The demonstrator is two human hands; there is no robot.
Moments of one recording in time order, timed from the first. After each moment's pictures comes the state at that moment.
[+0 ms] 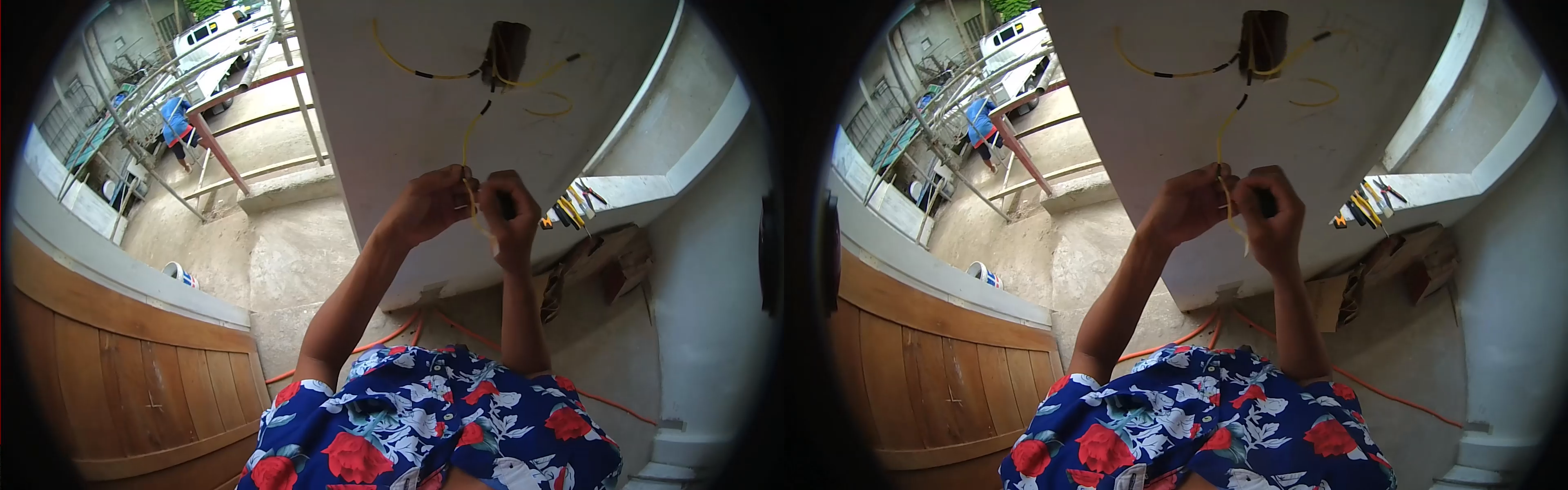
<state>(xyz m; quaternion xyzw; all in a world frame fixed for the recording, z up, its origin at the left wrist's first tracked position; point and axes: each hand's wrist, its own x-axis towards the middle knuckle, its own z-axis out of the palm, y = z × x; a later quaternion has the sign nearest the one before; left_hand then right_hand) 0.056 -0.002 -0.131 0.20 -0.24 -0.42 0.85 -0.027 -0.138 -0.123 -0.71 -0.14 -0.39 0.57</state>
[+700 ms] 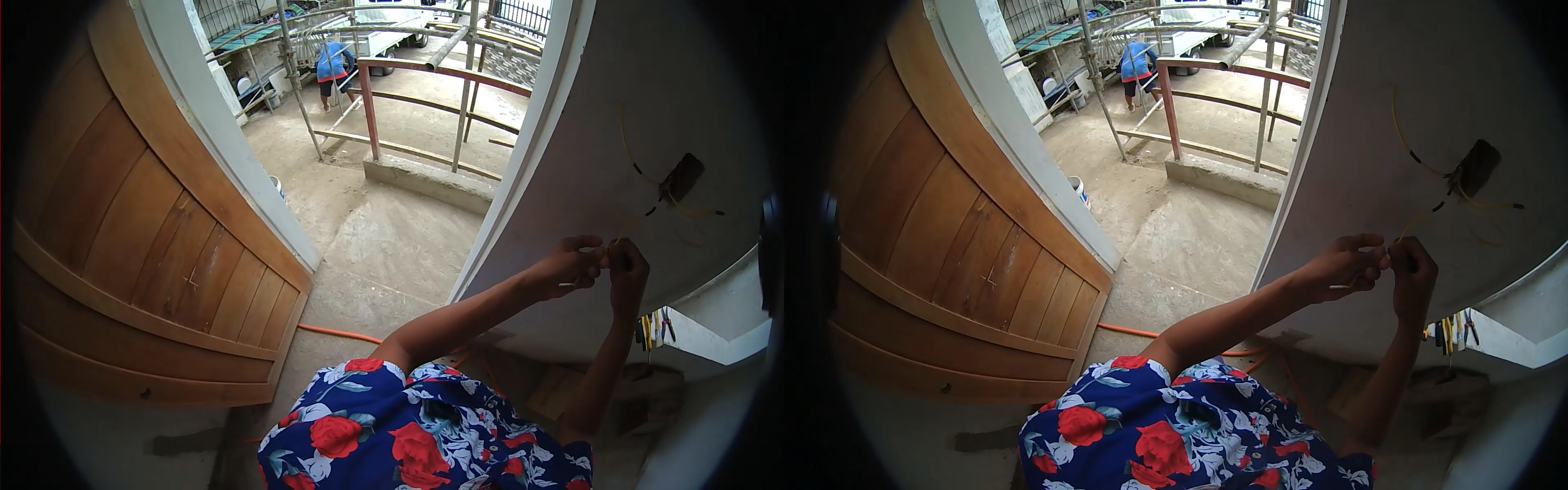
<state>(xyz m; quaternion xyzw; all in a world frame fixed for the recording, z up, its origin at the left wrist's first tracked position) 0.039 0.008 -0.142 0.24 -0.18 -0.31 0.90 0.016 -0.150 -0.104 -0.83 -0.12 -0.20 0.51</state>
